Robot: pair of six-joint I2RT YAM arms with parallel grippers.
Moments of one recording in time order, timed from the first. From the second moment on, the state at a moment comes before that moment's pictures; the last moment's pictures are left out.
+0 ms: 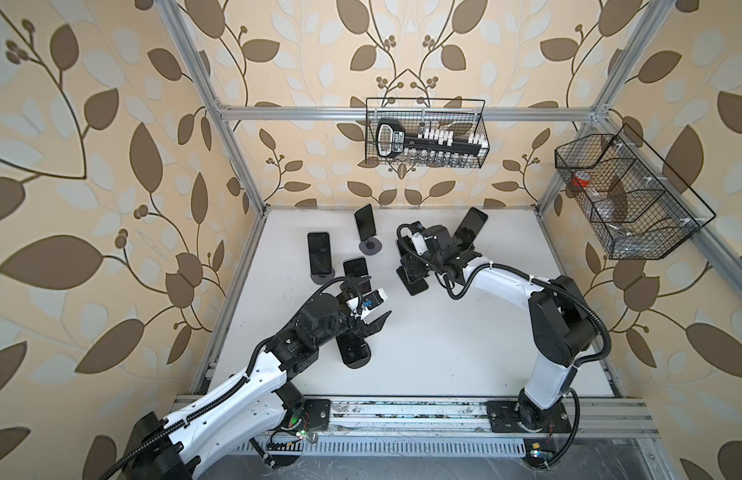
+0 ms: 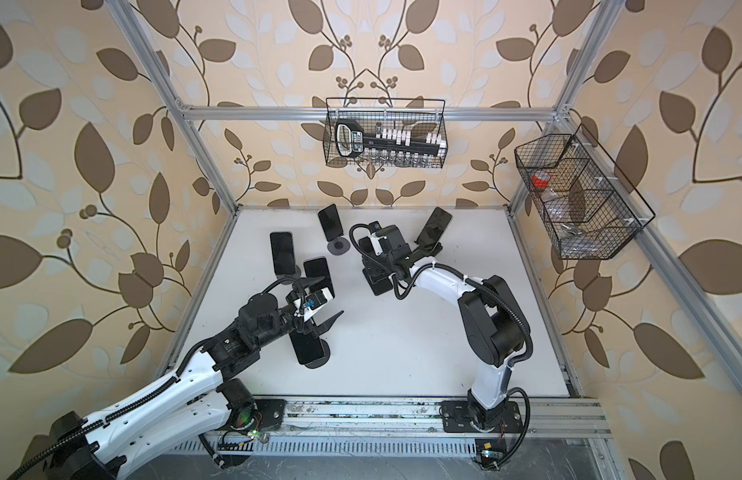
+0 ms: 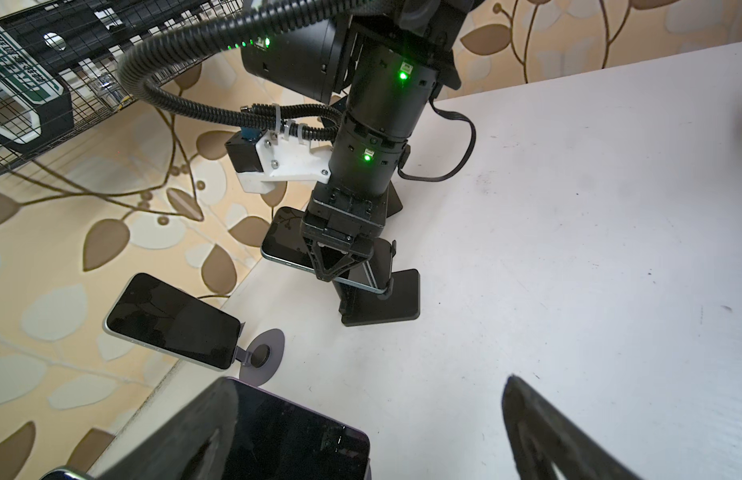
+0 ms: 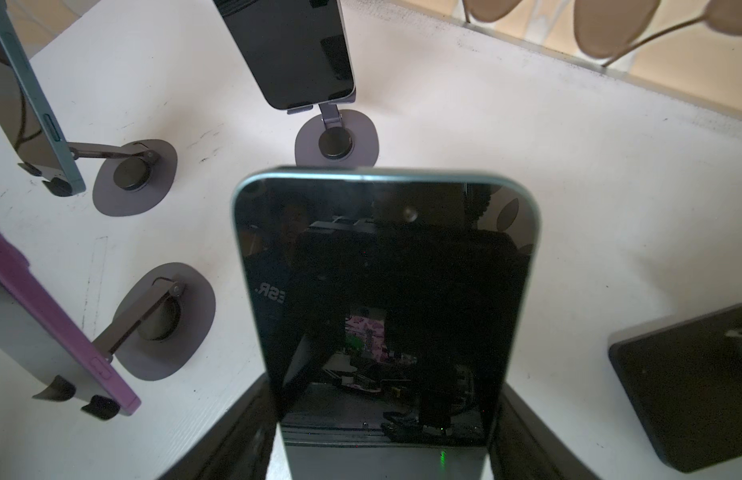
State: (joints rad) left arm -0.68 0.78 0.48 0.05 0.12 0.49; right arm 0.55 1.82 1.27 -0.18 0.03 0.08
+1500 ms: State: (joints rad) left arm -0.72 0.74 0.56 -0.04 0.11 0.49; right arm 0.55 1.55 1.16 -0.18 0.00 0.16
